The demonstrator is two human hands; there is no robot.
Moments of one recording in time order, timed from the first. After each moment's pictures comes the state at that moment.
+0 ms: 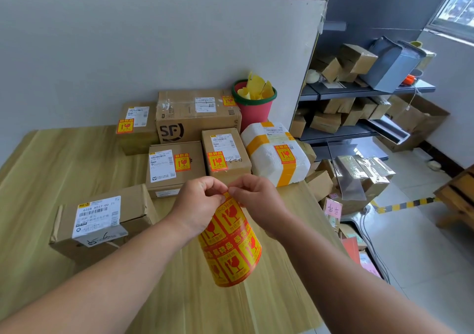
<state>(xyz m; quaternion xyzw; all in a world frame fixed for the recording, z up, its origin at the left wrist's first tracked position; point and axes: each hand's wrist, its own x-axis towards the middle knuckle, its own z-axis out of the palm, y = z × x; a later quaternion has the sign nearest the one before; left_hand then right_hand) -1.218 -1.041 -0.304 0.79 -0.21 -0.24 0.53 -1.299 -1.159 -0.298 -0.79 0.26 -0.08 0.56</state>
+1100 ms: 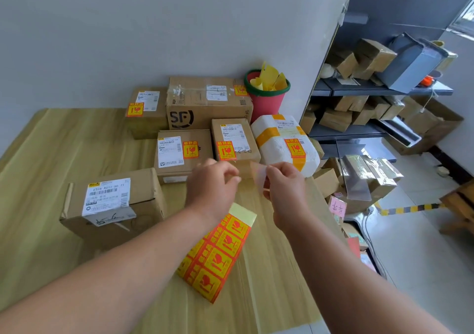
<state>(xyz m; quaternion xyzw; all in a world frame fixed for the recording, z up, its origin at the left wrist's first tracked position) -1.219 -1.050 -0.313 0.87 -0.27 -0.04 0.40 -1.296 -1.160 -0.301 -0.61 0.43 -0.23 0.63</state>
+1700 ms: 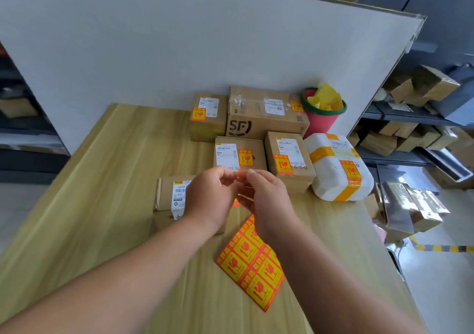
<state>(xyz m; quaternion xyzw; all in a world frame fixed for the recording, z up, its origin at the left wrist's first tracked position) -1.162 -0.925 -0.299 0.81 -0.12 -0.12 0.56 -1.215 -1.015 -0.282 -0.59 0.30 -0.11 0.74</state>
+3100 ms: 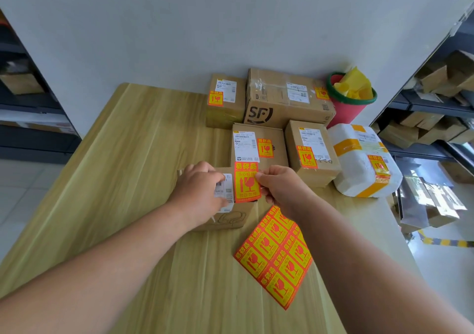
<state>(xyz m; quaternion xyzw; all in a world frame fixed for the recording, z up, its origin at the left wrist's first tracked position) -1.100 -0.865 -0.338 0.93 -0.28 -0.10 0.22 -1.159 -1.036 -0.318 -0.73 0.35 0.07 0.58</state>
